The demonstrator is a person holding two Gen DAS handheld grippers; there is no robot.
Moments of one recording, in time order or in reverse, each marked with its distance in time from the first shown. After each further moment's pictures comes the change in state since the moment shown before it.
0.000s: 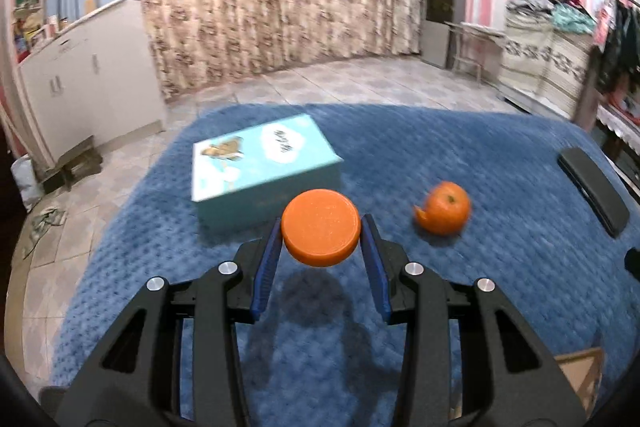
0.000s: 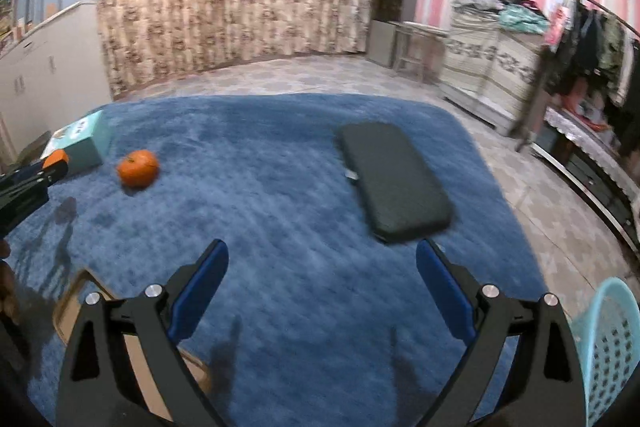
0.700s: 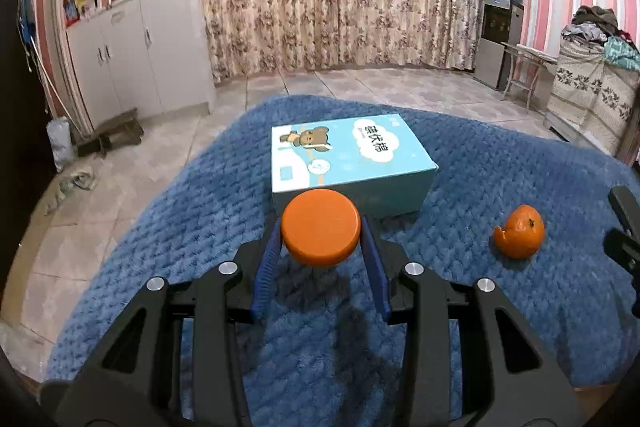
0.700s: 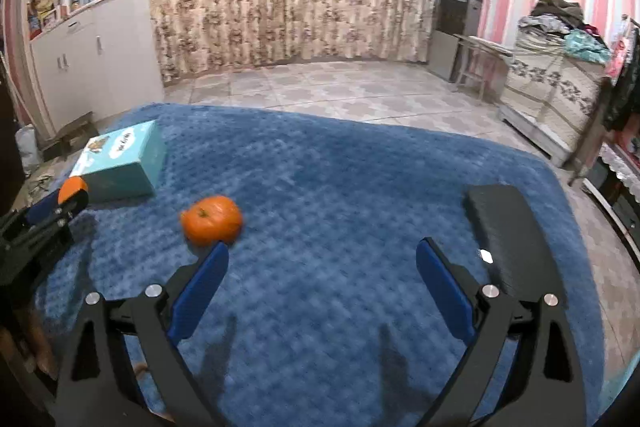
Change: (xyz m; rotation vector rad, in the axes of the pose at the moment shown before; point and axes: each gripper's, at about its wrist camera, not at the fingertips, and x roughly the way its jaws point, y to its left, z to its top) left arm 0.022 0.042 0.003 -0.134 -0.008 0.154; right arm 0.051 0.081 0.050 -0.101 -0.003 0.173
